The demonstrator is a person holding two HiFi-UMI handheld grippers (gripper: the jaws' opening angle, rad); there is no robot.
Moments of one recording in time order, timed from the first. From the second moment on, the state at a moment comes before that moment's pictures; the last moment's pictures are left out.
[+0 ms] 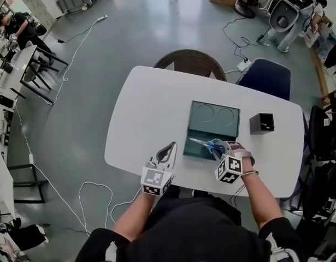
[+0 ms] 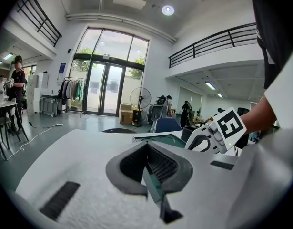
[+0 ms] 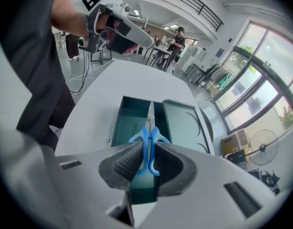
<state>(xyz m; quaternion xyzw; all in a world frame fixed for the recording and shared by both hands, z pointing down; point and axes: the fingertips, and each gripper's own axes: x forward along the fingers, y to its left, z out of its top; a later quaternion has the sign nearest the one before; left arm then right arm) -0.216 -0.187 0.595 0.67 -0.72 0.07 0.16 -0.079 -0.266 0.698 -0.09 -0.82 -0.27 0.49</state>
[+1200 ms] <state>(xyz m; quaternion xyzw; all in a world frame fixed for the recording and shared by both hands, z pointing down) -0.209 -0.230 0.536 0.68 -0.72 0.06 0.09 -0.073 -0.297 0.495 0.20 -0.97 -0.06 0.11</state>
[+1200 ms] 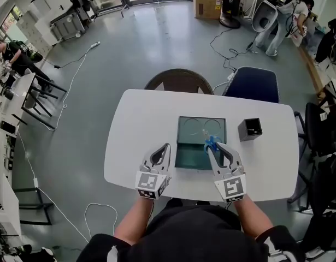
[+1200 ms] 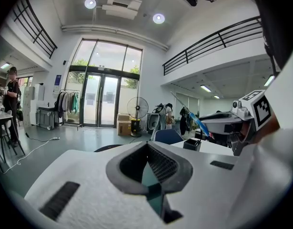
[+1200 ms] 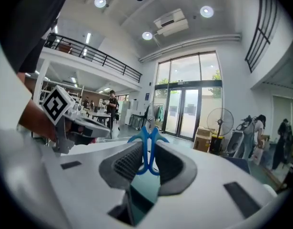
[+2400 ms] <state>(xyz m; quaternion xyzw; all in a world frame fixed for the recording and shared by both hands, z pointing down) -0.169 -0.242 0.524 0.71 -0.70 0.05 0.08 -0.015 -0.331 0.467 0.28 -0.96 -0.02 0.01</state>
